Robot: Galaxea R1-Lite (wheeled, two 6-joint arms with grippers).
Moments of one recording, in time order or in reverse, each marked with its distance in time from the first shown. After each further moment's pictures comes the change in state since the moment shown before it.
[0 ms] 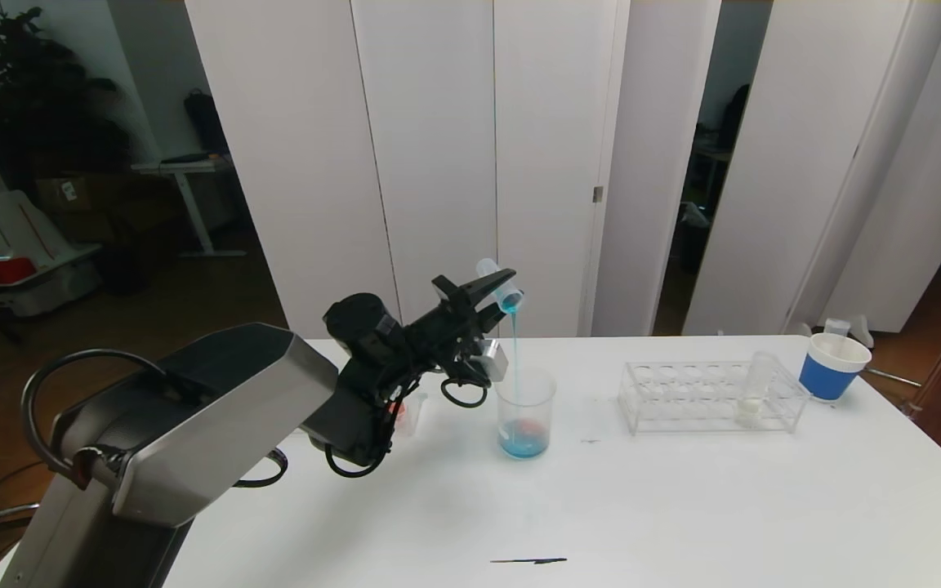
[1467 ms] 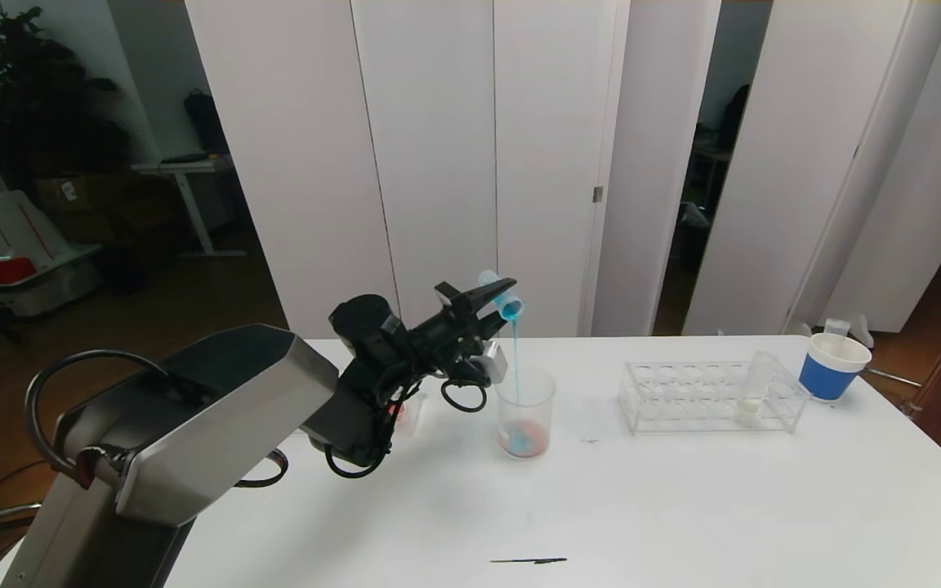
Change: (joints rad) left arm 0.003 0.006 -0.001 0.064 -0.001 -0.029; right arm 0.000 0.000 0.000 0.000 0.000 0.000
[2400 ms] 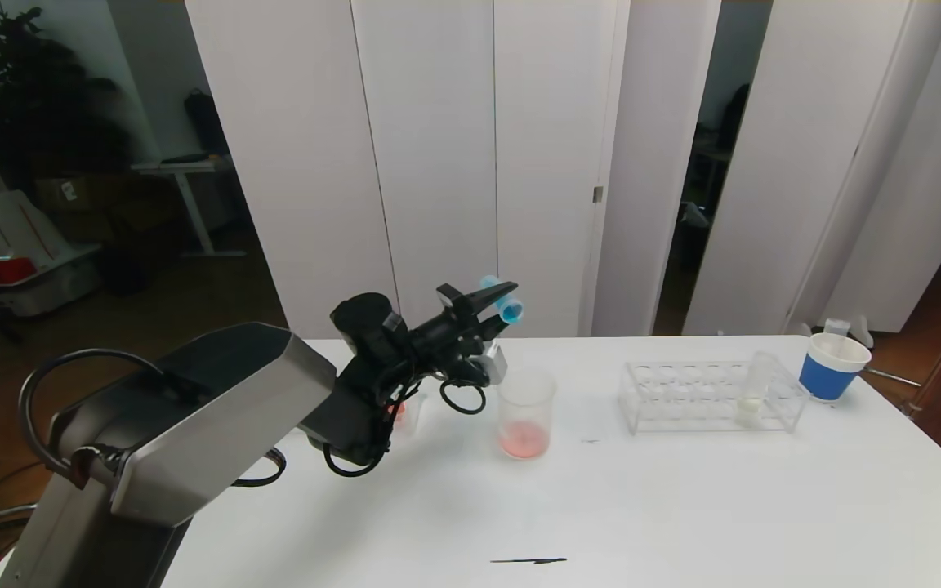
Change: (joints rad) left arm 0.000 -0.008 0.002 0.043 -0.015 -0.005; right arm 0.000 0.000 0.000 0.000 0.000 0.000
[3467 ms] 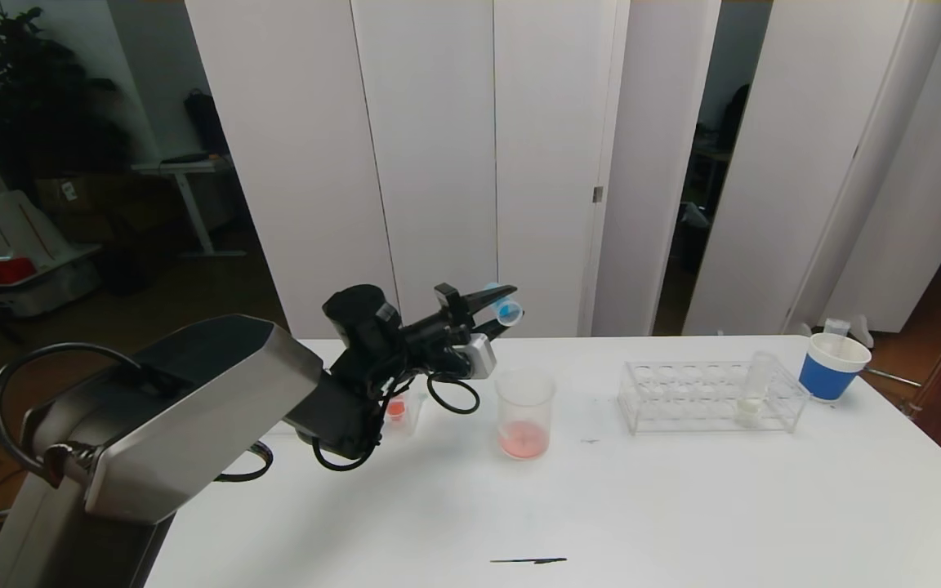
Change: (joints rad) left arm 0.019 -0.035 0.016 0.066 -0.087 -0.108; right arm 0.000 0.000 0.000 0.000 0.000 0.000
